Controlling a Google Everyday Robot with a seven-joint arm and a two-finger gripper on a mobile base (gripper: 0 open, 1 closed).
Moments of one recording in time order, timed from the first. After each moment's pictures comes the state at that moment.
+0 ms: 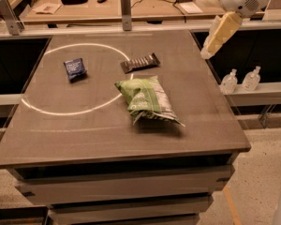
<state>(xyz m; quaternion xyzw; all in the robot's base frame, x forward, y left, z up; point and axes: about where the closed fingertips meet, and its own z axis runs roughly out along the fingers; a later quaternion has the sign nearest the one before) 0.629 -0.163 0.997 -0.67 0.66 0.09 0.33</state>
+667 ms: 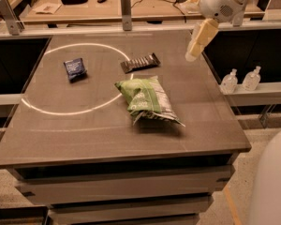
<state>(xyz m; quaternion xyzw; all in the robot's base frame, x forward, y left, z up) 0.665 -0.139 0.967 -0.69 0.65 0.07 0.32</state>
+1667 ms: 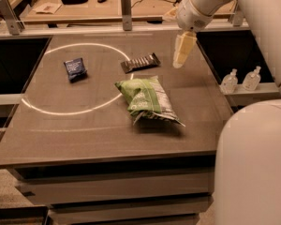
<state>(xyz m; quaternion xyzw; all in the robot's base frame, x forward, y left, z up) 0.721 -0.112 0.911 -0.74 0.61 0.01 0.28</state>
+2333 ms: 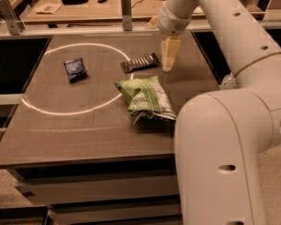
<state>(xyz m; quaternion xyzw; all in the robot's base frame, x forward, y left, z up) 0.739 -0.073 0.878 -0.80 0.56 0.02 0.21</state>
